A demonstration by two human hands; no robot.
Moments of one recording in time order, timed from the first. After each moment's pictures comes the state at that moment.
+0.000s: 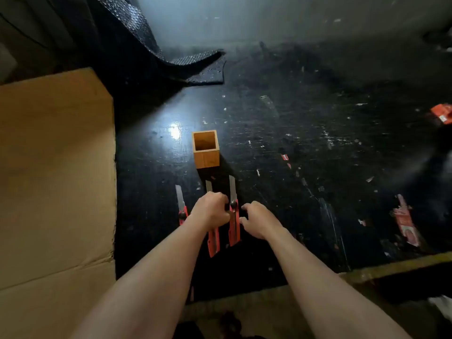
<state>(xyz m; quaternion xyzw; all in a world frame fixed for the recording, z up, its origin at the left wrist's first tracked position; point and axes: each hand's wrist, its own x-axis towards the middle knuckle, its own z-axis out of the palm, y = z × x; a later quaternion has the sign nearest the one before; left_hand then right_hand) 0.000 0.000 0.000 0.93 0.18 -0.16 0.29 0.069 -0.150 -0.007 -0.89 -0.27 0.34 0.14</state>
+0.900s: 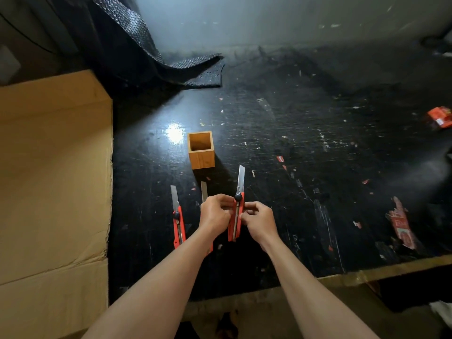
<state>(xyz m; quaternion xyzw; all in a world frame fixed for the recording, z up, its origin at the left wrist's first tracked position) -0.005 -0.046 -0.006 0.77 0.36 0.00 0.52 0.053 -0.172 -0.017 -0.80 0.00 0.30 0.52</state>
